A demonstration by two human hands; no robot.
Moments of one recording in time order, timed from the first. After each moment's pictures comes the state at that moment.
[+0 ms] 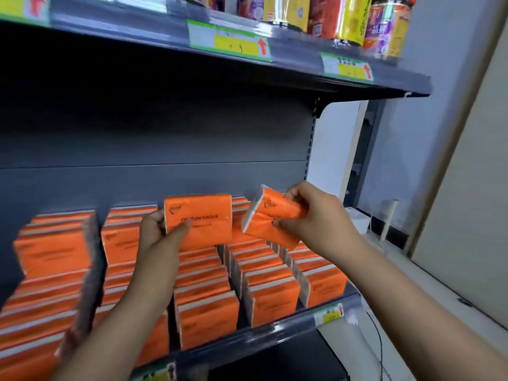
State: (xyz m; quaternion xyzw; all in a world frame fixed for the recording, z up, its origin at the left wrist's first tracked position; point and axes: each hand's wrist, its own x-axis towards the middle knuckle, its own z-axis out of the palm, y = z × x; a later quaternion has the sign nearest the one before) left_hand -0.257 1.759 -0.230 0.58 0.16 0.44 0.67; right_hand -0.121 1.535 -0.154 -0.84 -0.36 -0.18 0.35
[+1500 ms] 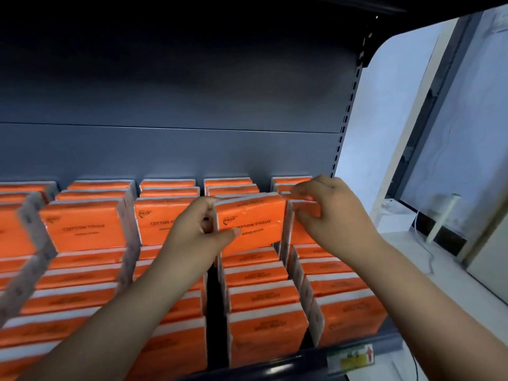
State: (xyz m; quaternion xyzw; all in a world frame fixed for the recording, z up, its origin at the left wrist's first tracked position) left_hand -0.131 1.744 -0.265 0.74 0.18 0.33 0.56; right_hand 0.045 1.568 -0.227 -0.81 -0.47 -0.23 0.27
